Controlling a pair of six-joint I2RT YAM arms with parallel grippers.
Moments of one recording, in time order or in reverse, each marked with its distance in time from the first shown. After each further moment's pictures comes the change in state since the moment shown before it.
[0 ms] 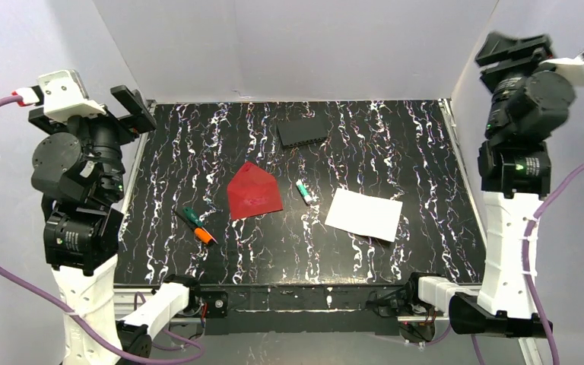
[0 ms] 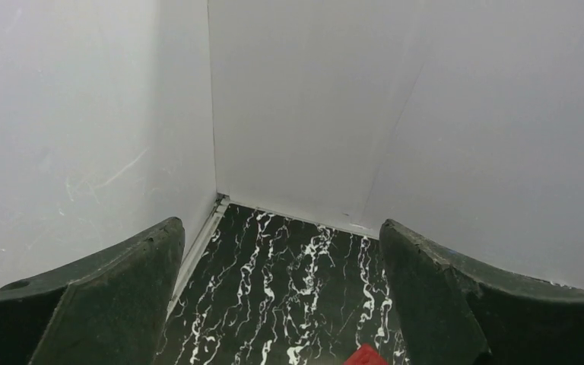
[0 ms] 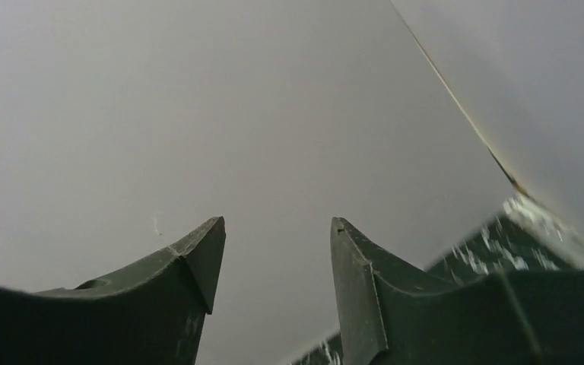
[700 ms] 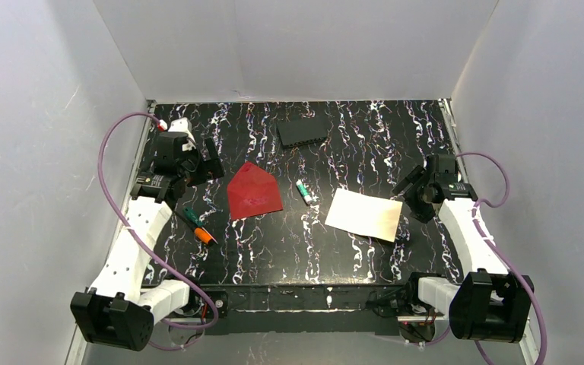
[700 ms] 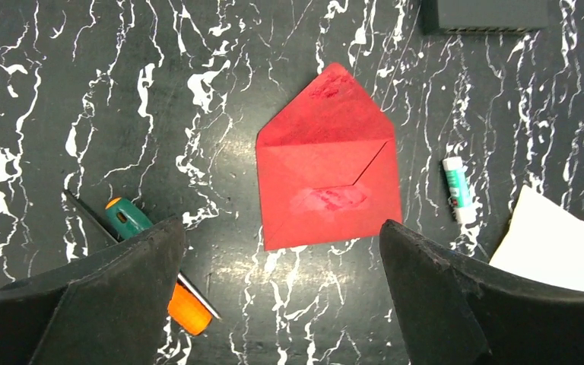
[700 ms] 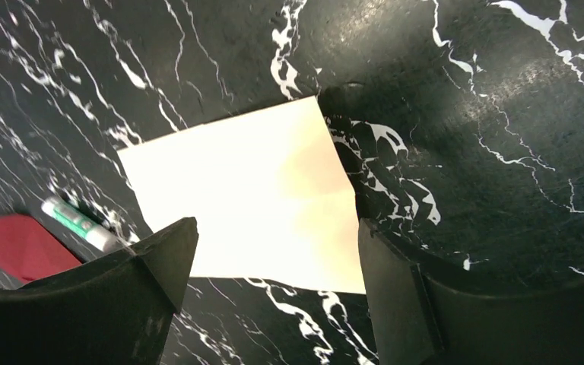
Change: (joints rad) left arm 0.000 0.138 -0.688 -0.057 0.335 -0.319; right arm 0.000 -0.028 -0.932 -0.453 -0.289 0.106
